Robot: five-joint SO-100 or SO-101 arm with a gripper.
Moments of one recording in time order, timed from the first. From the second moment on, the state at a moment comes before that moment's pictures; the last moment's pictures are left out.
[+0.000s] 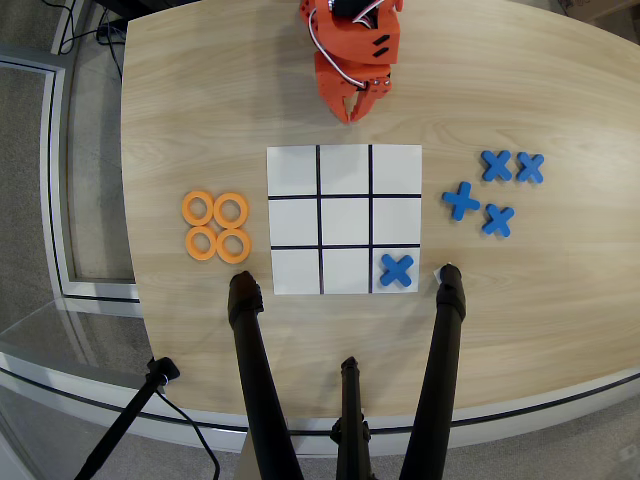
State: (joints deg) arm -2.9 192.7 180.4 74.6 -92.8
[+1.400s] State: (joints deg) arm 6.0 181.5 166.5 80.6 -94.1
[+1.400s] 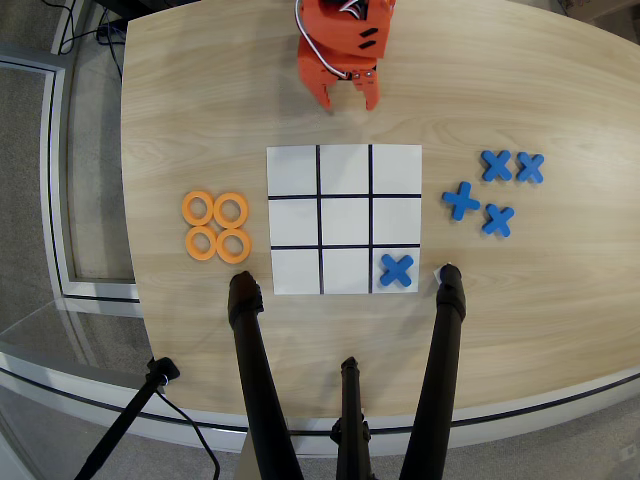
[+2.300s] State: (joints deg) arm 21.0 113.5 126.2 45.6 -87.8
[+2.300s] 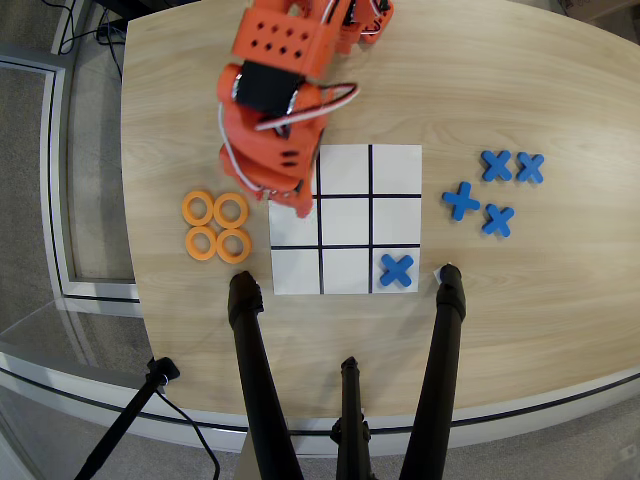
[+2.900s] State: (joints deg) arm 29.2 85.7 105.4 45.1 -88.0
